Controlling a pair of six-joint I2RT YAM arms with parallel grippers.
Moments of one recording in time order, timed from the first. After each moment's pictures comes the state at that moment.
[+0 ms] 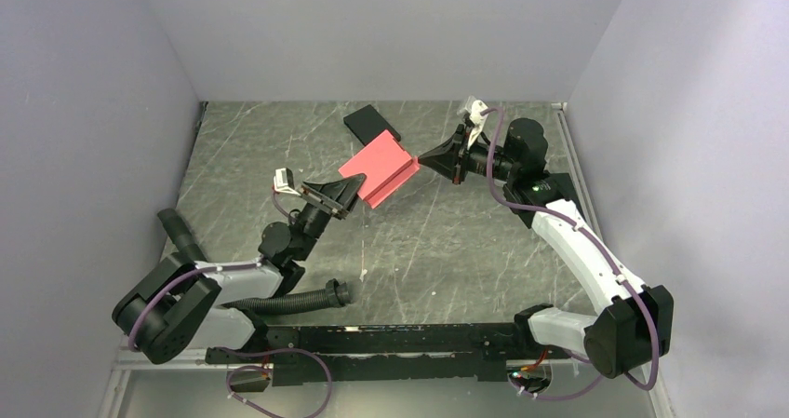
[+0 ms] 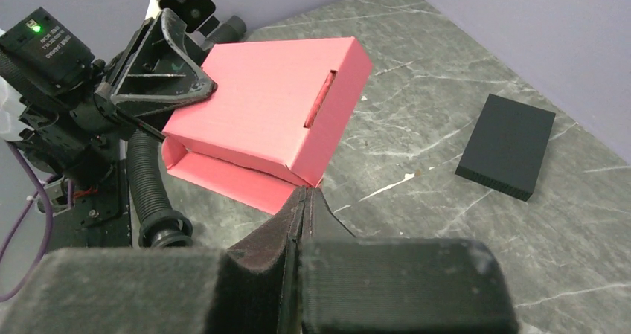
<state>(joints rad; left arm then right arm) -0.68 1.30 0.29 1.42 -0.08 -1.43 0.34 1.19 1.00 0.09 -0.85 0.03</state>
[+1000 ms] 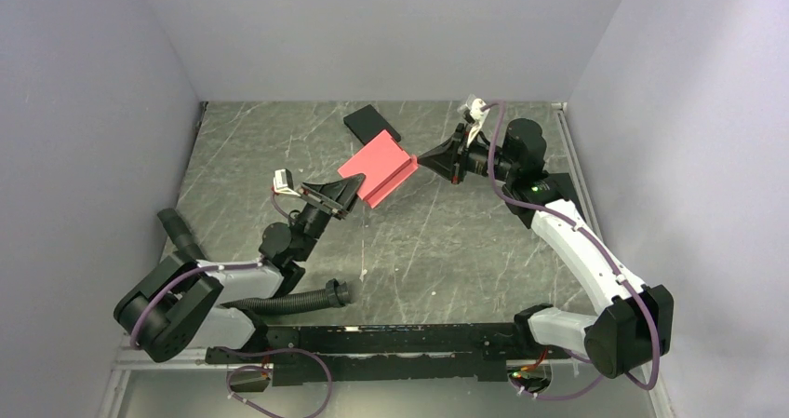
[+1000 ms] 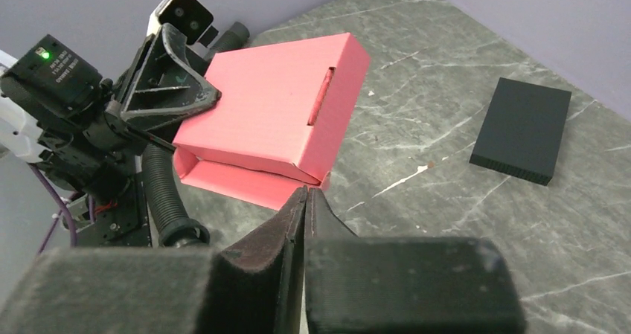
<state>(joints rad) -0.68 1.30 0.28 1.43 -0.10 -1.42 0.35 1.19 1.00 0.08 -0.81 0.11</state>
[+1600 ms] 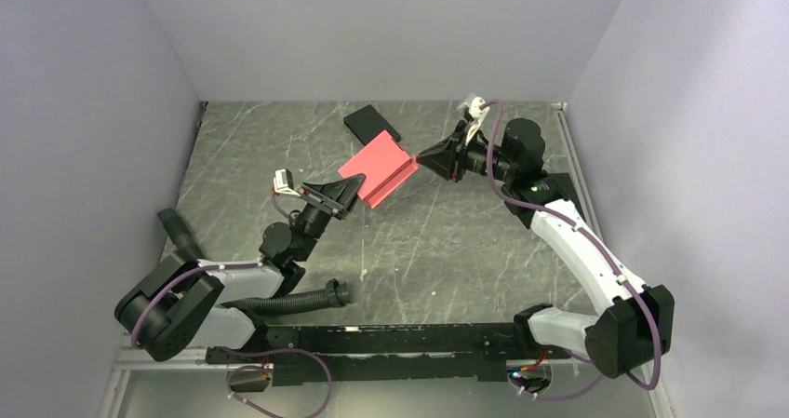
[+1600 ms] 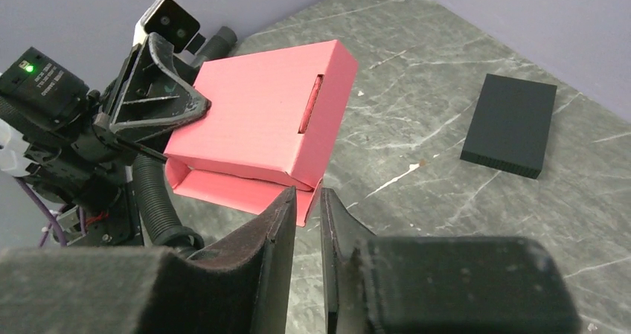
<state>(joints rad) -0.68 1.31 0.28 1.44 -0.10 -1.42 0.36 1.19 1.01 0.07 -0.76 0.12</state>
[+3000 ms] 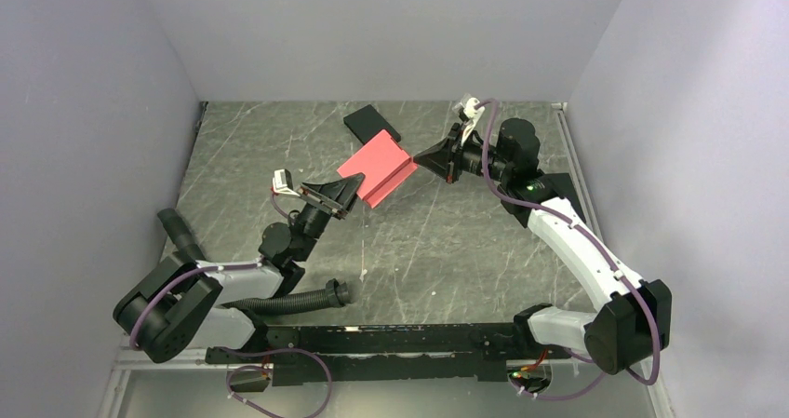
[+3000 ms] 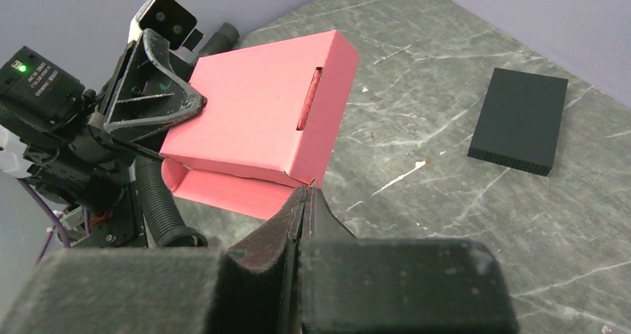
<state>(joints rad) -0.68 1.31 0.28 1.43 -0.11 -1.42 0.38 1.21 1.02 0.07 -0.74 0.12</state>
